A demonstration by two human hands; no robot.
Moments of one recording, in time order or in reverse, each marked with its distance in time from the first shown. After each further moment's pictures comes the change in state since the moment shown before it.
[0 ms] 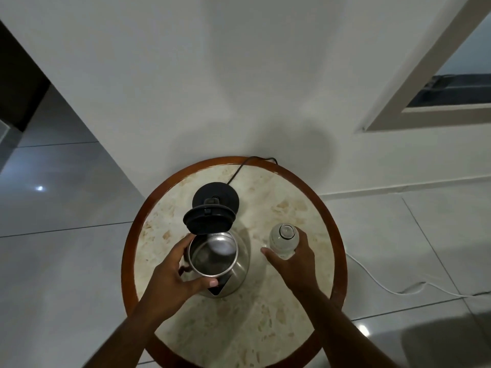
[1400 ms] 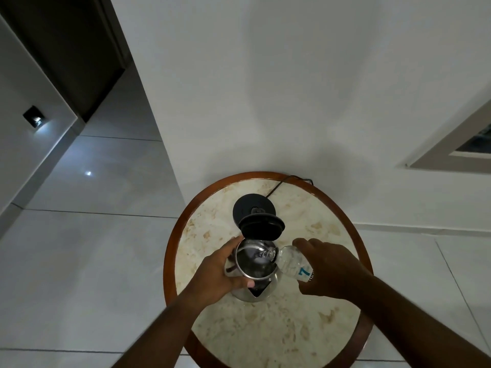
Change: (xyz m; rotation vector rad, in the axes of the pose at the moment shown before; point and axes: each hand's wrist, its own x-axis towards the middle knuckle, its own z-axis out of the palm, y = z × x) left_hand 0.005 0.002 -0.009 0.061 -0.082 -0.004; right_hand 0.028 -0.109 -0.036 -0.914 -0.709 -0.595
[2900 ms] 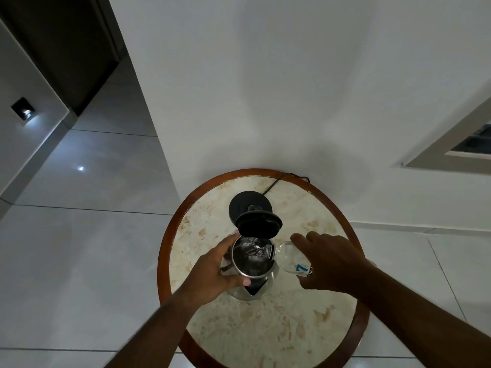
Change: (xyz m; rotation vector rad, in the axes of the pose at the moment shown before) left_hand 0.001 -0.002 0.001 -0.077 -0.005 0.024; right_hand 0.002 -0.001 -0.019 -0.196 -0.074 -0.034
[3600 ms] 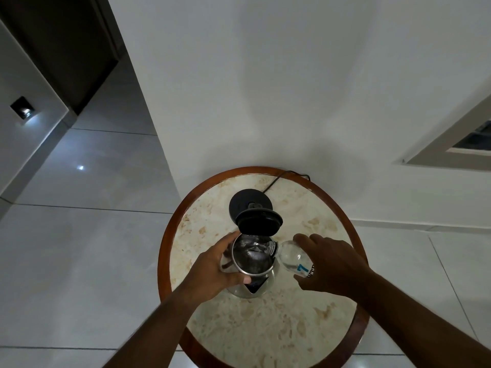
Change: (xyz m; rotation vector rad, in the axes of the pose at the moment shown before) left_hand 0.001 -0.001 -0.001 0.035 0.007 -0.034; right_hand -0.004 0.000 0.018 0.131 0.053 0.052
